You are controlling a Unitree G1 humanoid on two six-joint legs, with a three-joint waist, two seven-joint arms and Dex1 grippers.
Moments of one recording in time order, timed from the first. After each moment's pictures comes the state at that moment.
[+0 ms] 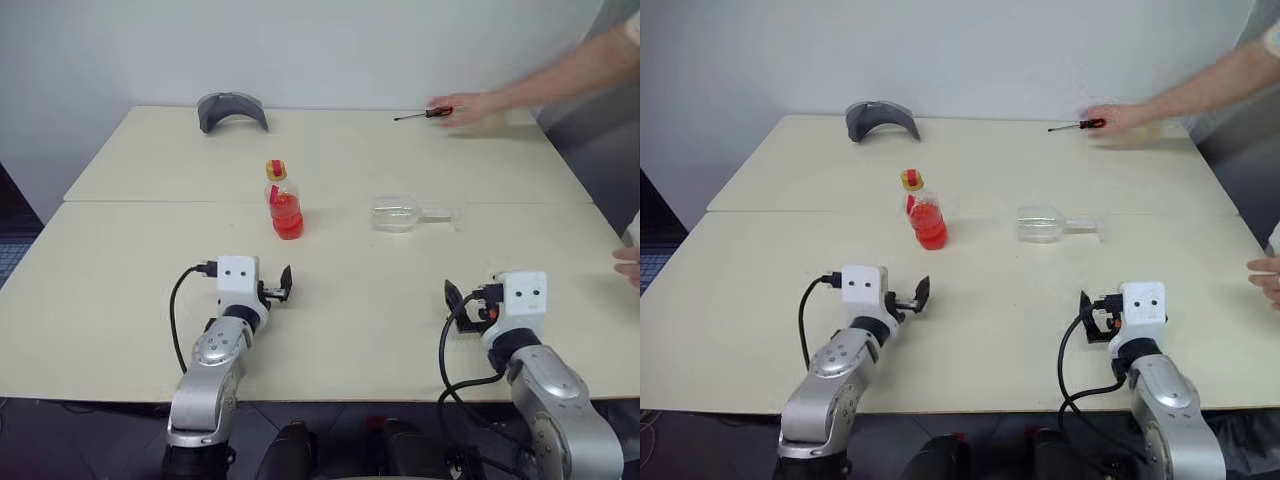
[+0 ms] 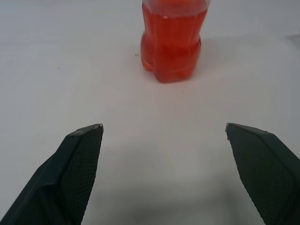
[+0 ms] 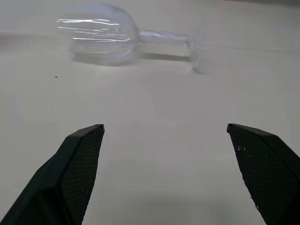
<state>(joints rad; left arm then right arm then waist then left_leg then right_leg) -0.10 0.17 0.04 -0.35 -0.11 0.57 -0.06 0.12 -0.22 -0.13 -0.75 0.17 0.75 0.18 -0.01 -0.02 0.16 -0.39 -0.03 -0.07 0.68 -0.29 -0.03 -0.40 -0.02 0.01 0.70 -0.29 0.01</state>
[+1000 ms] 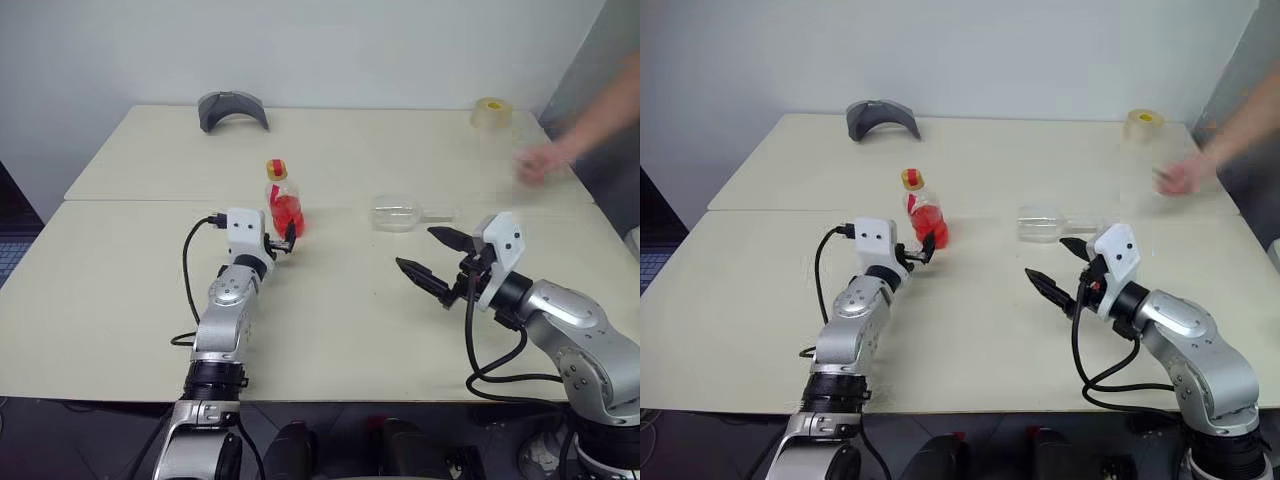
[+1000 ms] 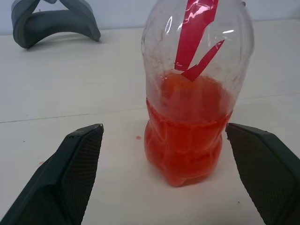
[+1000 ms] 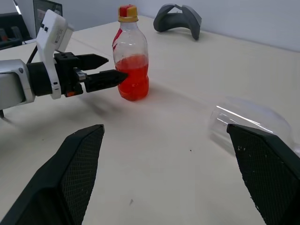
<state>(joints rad) -0.47 0.17 0.08 0.22 -0.10 0.21 -0.14 -0.21 -0.50 -0.10 -0.60 0.49 0.73 0.56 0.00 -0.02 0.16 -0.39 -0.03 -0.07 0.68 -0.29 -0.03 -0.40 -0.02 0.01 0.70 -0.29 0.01</state>
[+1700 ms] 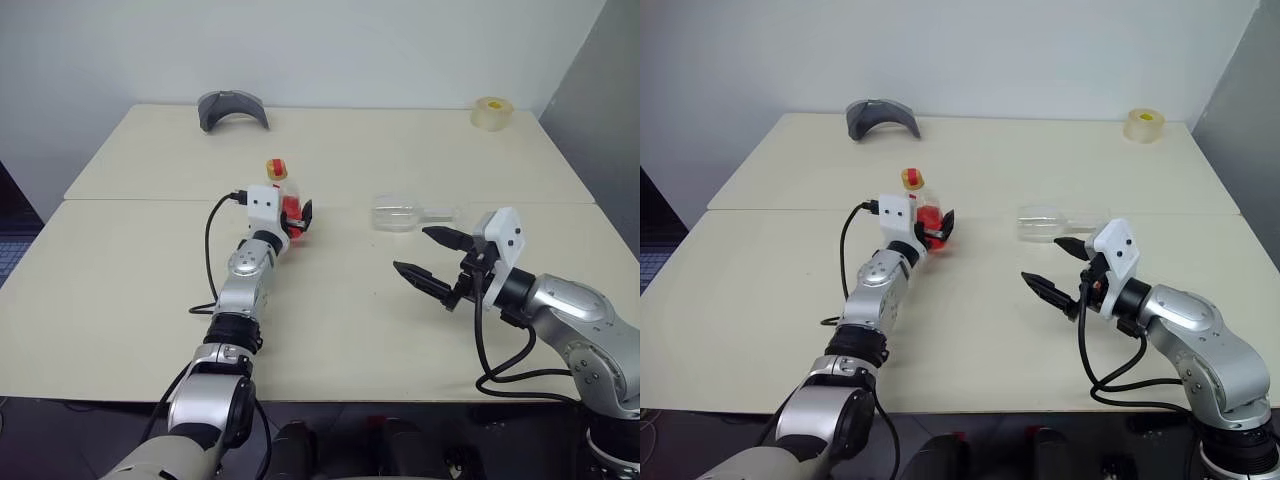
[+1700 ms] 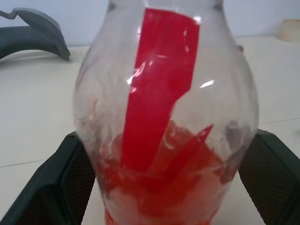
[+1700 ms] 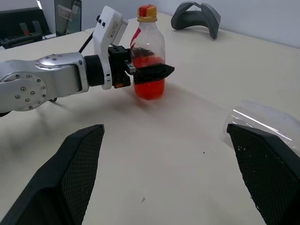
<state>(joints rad) -0.75 0.16 0.09 0.72 -0.10 -0.08 -0.21 -0.23 -0.57 -0.10 -0.60 0.57 0.75 0.59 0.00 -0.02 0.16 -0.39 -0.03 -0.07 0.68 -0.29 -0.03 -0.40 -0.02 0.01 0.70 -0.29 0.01</state>
